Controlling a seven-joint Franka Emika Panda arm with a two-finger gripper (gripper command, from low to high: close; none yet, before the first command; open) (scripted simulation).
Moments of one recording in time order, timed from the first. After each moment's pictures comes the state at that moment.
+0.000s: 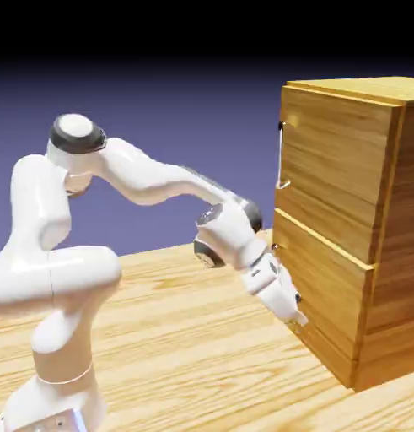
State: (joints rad) arm 1.66 1.12 -1.53 -2.53 2.07 2.77 -0.23
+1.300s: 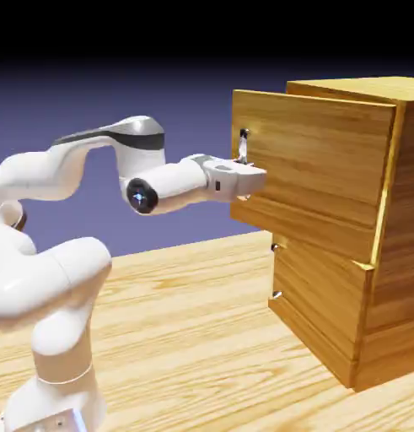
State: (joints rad) arm 2.14 1.49 -2.25 -2.94 2.45 1.84 -0.74
